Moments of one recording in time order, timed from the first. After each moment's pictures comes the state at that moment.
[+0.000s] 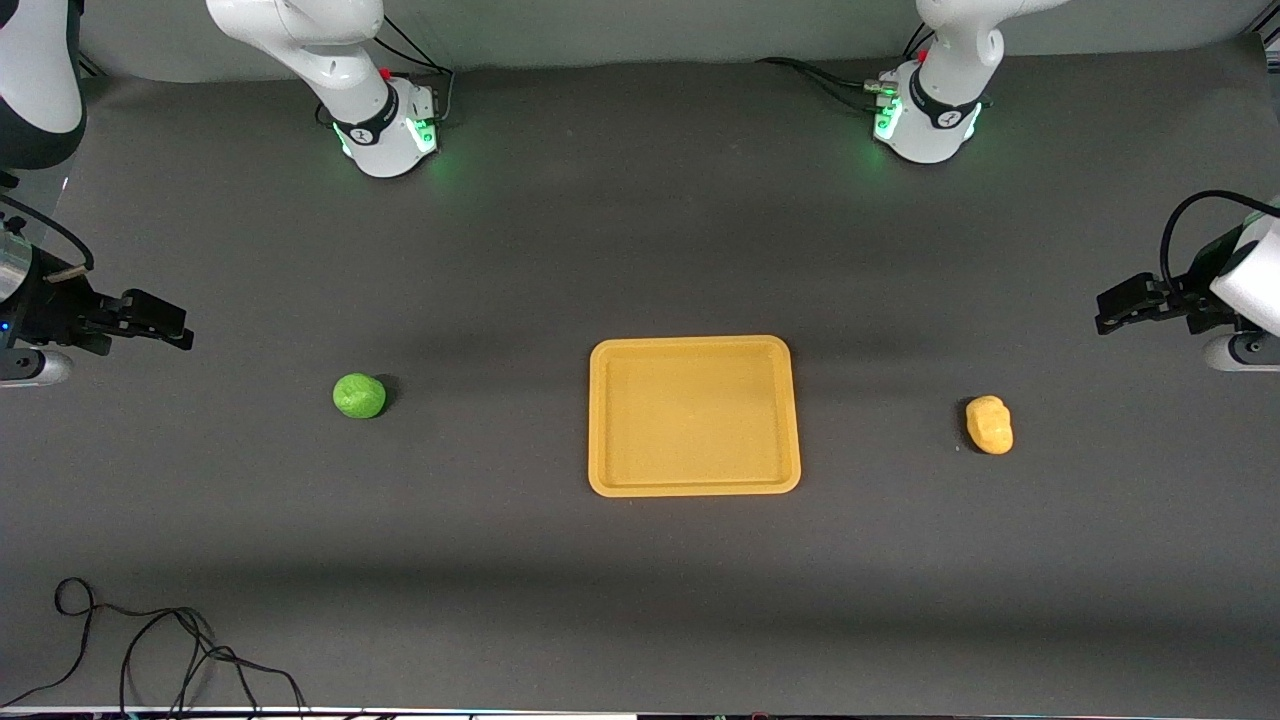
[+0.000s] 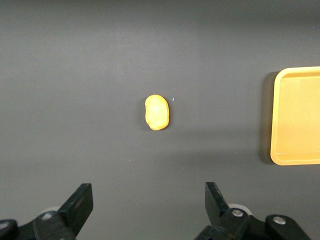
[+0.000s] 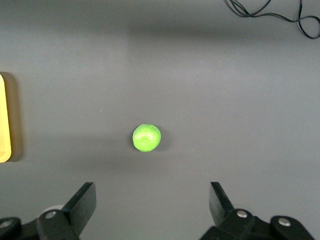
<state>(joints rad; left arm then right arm) 0.24 0.07 -0.25 -1.61 0.03 1.66 0.00 -0.06 0.09 0.03 -1.58 -0.01 1.65 -0.05</state>
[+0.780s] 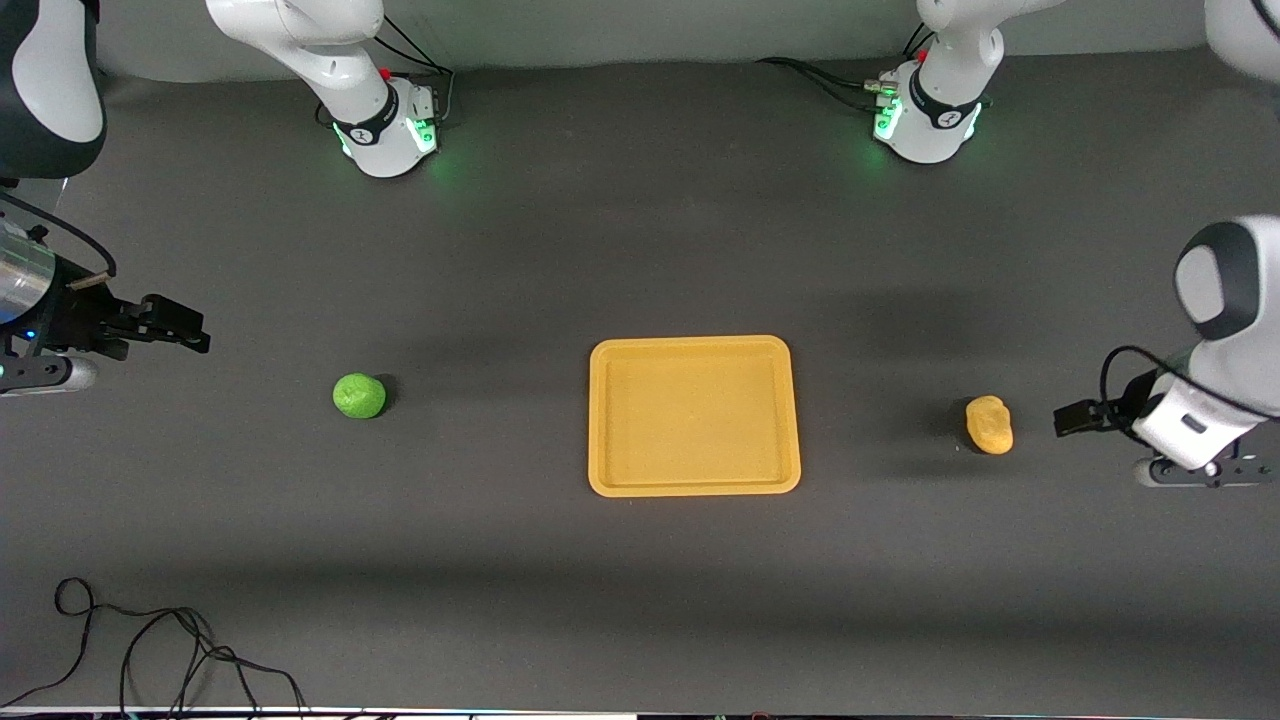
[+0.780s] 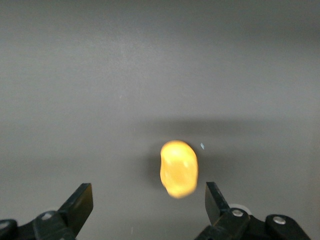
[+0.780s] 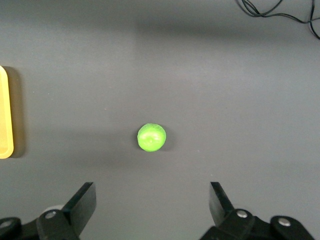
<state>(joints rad) 0.31 0.38 -0.24 -1.78 0.09 2.16 0.01 -0.04 0.11 0.04 -1.57 -0.01 1.65 -0.05</state>
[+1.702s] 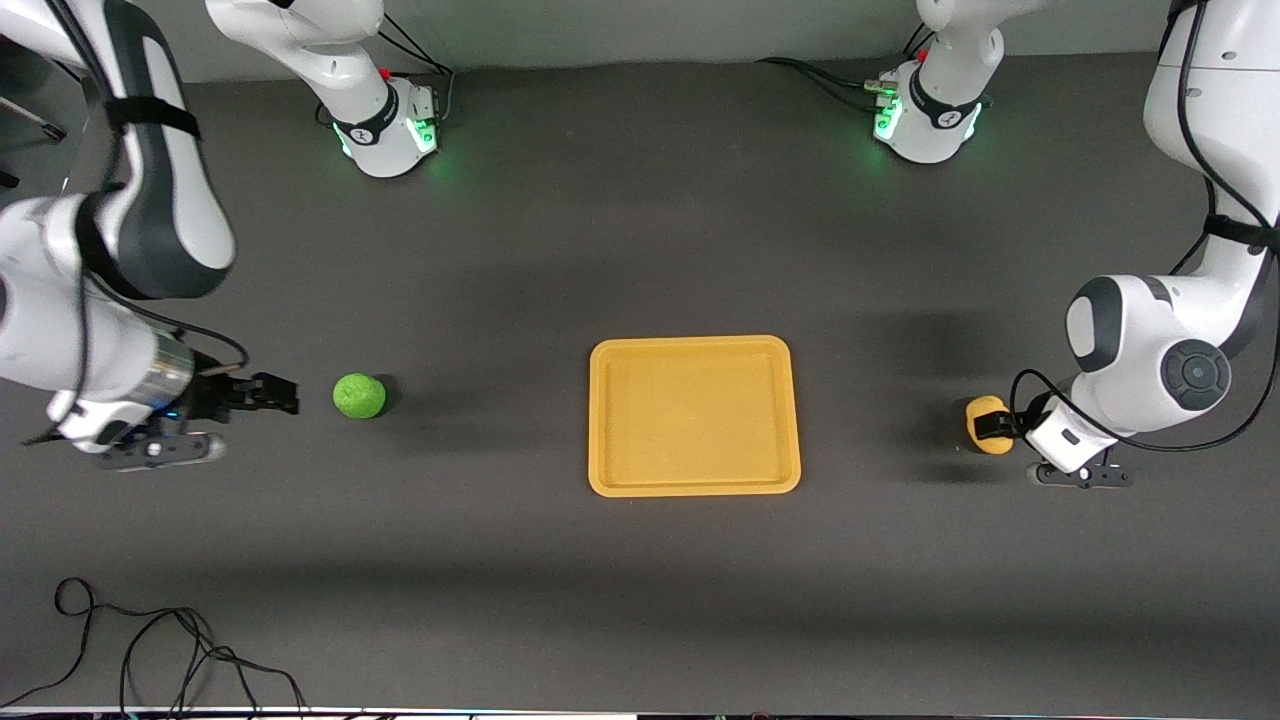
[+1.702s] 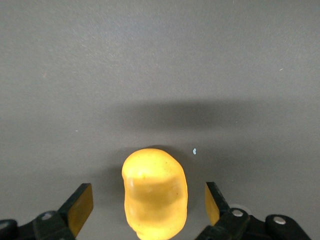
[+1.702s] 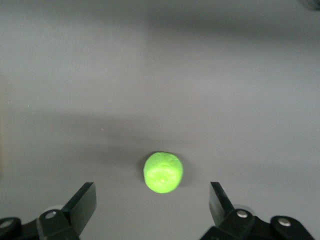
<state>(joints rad) 0.28 0.51 -0.25 -1.92 0.11 2.36 0.01 0.01 0.27 0.05 -1.77 0.01 1.98 -0.05</state>
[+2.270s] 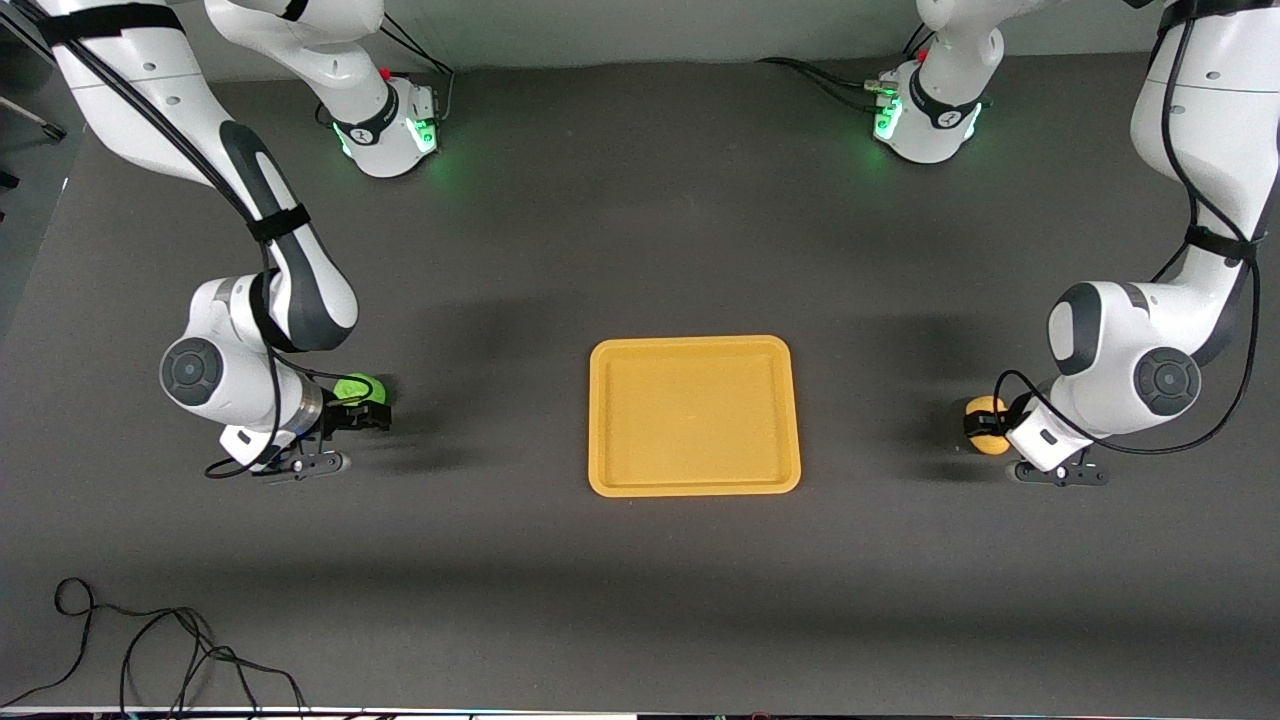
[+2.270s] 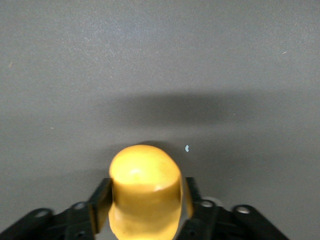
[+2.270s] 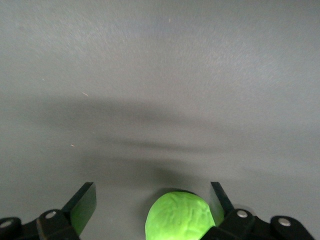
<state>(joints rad) 0.26 0.53 -0.25 -1.93 0.12 2.37 0.01 0.04 0.45 0.04 -1.97 0.01 2.35 -0.05</state>
